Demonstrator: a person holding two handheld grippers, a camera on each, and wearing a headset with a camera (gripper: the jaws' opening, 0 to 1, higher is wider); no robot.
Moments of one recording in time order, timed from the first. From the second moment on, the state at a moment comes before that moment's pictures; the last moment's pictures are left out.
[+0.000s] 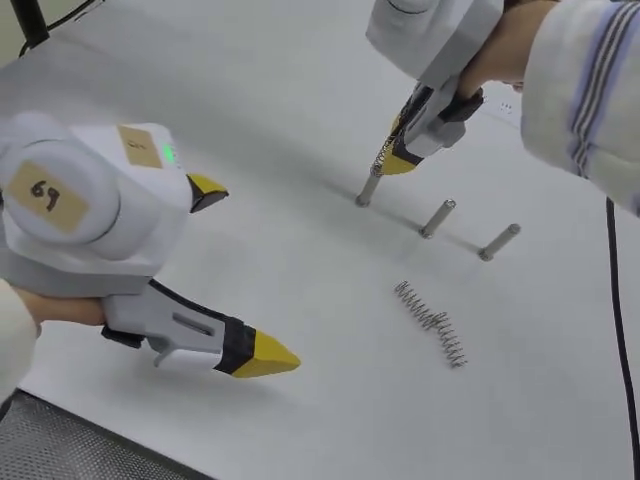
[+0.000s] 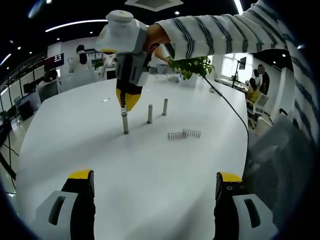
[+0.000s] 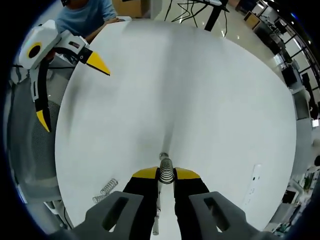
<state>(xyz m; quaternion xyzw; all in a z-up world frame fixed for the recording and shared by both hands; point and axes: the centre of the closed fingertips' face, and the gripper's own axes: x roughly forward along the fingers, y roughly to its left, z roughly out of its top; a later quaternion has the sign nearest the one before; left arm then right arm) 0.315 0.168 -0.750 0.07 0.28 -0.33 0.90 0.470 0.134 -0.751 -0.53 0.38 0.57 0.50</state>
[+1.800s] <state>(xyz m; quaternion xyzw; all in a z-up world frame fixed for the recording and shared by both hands) 0.314 0.174 -0.725 0.04 0.25 -0.32 0.91 0.470 0.121 -0.803 -0.55 0.41 0.56 0.46</state>
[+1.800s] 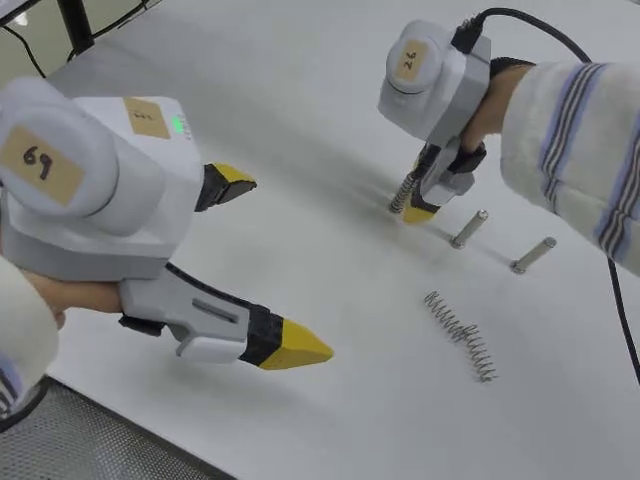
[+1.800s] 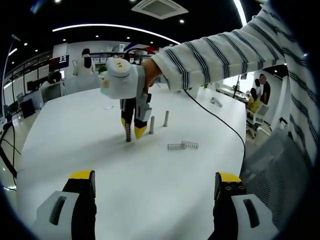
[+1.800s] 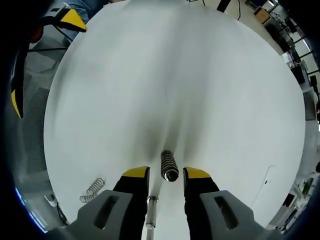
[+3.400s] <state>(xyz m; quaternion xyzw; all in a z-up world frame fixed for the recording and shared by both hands) 0.300 0.153 -0.722 0.05 0.27 -0.38 0.89 0.393 0.066 -0.693 -0.35 0.29 0.57 0.68</state>
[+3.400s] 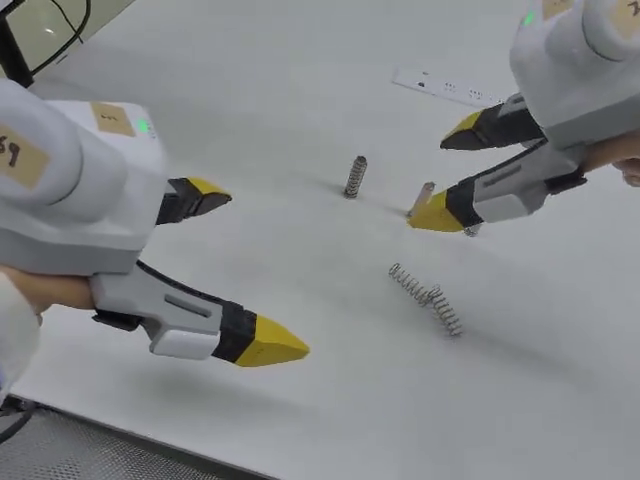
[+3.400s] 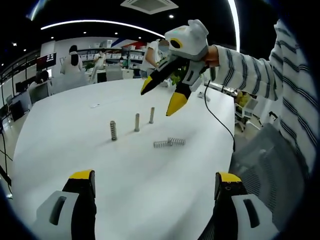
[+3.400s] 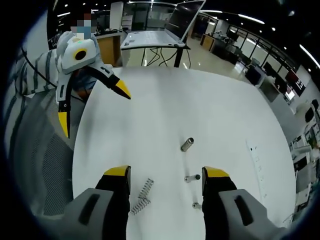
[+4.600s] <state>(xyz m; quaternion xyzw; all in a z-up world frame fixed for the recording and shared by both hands) 0.304 0.180 -0.732 0.03 0.29 -0.36 0.89 0.357 -0.010 -0.714 -0.15 0.29 0.46 0.82</state>
